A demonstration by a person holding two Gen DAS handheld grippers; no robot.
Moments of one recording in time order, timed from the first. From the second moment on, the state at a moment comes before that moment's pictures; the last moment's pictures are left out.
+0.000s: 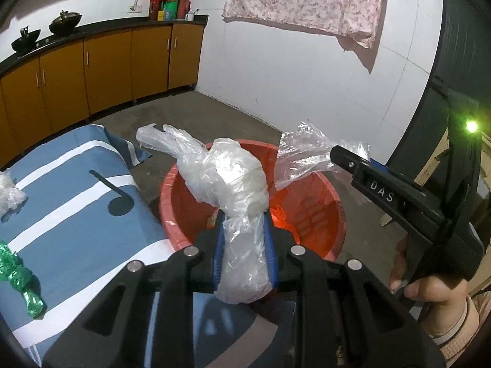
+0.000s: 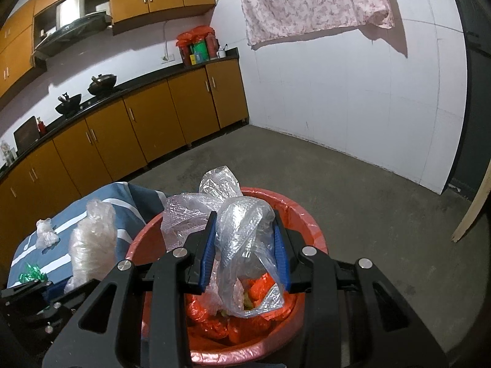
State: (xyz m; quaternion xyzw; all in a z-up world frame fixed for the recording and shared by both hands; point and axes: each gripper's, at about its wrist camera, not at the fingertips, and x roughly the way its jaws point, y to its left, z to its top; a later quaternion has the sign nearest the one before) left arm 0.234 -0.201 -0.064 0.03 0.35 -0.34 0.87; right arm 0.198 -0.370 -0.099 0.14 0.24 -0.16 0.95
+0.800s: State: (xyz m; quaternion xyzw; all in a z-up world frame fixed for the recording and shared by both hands) left arm 0.222 -0.138 -0.063 0.03 0.32 -0.25 0.91; right arm 0.198 -0.363 -0.101 0.13 0.25 -0.14 0.95
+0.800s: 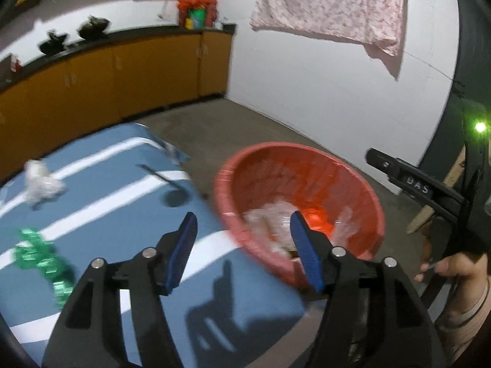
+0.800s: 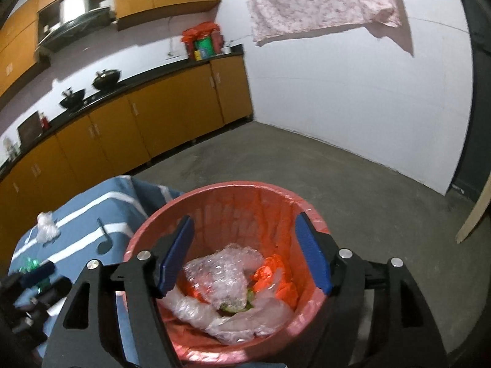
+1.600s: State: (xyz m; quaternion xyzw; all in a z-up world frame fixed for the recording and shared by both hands) left arm 0.205 0.188 -0.067 -0.03 0.30 0.15 0.94; right arm 0.264 -0.059 -0.127 -0.04 0.32 0.20 0.92
